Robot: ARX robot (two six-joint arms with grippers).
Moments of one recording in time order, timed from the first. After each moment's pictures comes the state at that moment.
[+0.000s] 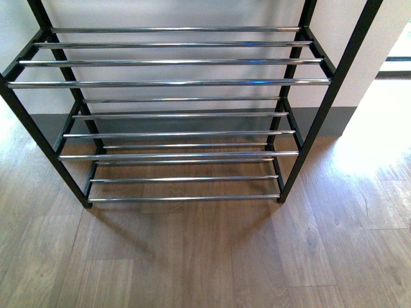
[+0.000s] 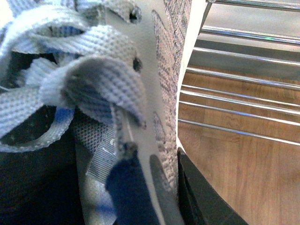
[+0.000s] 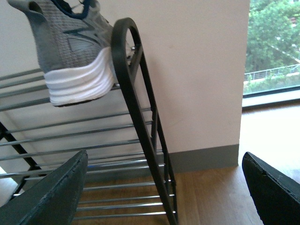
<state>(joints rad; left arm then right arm) -0.35 1.09 0.39 0.03 -0.47 -0.34 -0.14 0.74 0.26 0.50 -0.10 0.21</state>
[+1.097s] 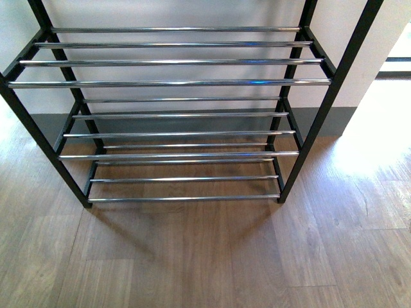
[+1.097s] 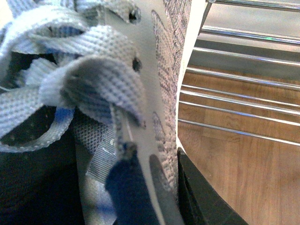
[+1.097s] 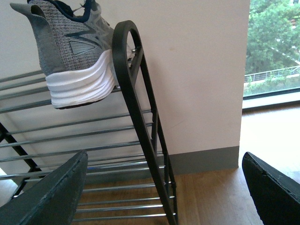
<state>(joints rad) -0.35 1.09 0.39 0.03 -0.47 -0.34 -0.15 0.74 0.26 0.50 -0.10 0.21</state>
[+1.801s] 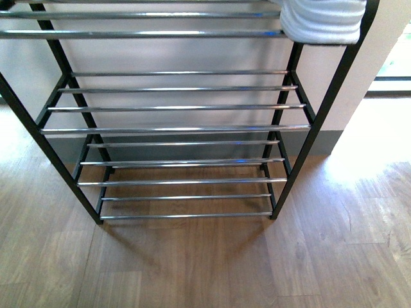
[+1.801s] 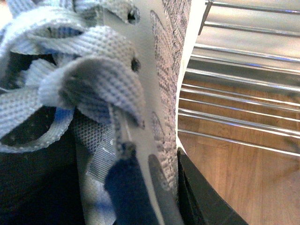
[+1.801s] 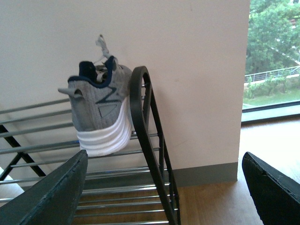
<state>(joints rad) -0.35 1.09 0.39 0.03 -0.47 -0.34 -0.15 0.74 0.25 0.50 -0.10 0.21</state>
